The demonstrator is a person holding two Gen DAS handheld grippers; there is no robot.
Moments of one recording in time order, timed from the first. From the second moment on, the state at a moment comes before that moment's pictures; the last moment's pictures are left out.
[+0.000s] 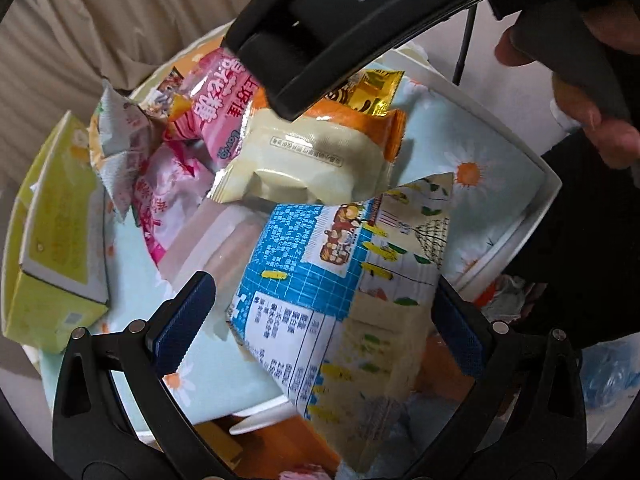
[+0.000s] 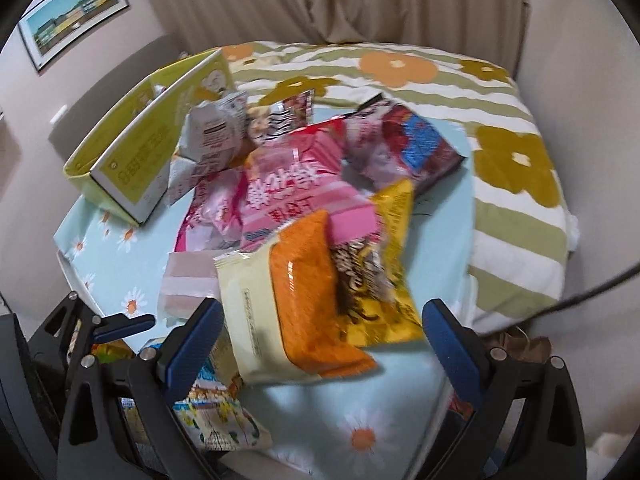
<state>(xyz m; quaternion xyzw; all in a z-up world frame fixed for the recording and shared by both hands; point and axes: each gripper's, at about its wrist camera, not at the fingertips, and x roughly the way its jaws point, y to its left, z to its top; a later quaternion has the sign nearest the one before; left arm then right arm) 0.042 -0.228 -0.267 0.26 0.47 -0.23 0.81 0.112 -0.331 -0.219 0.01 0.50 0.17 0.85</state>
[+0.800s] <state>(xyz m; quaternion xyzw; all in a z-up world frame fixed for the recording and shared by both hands) 0.058 -0.194 -0.266 0.24 0.47 -0.29 0.80 0.132 -0.293 -0.265 0.00 0.55 0.22 0.81</state>
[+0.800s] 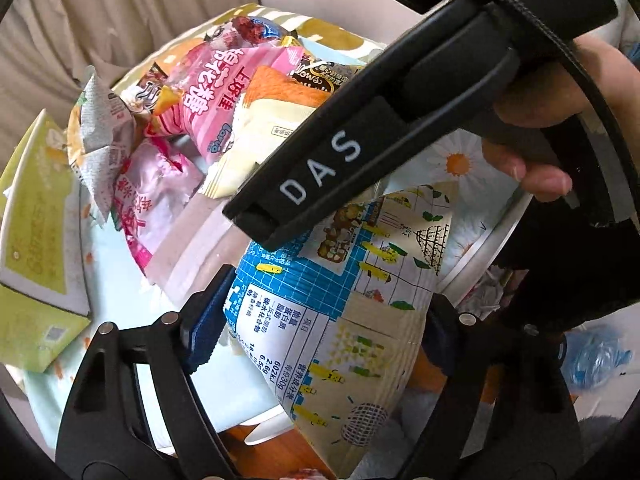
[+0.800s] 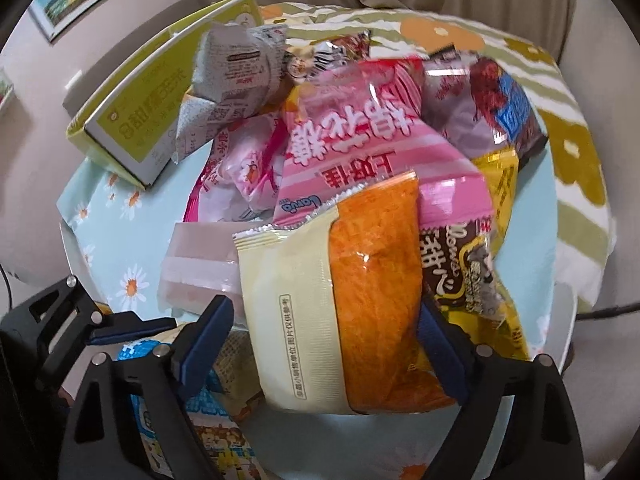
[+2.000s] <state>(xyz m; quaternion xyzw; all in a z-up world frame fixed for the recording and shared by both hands) 0.032 -0.145 -0.135 0.22 0.40 -0.23 0.86 0.125 -0.288 -0.118 0.00 0.47 0.17 0.86</state>
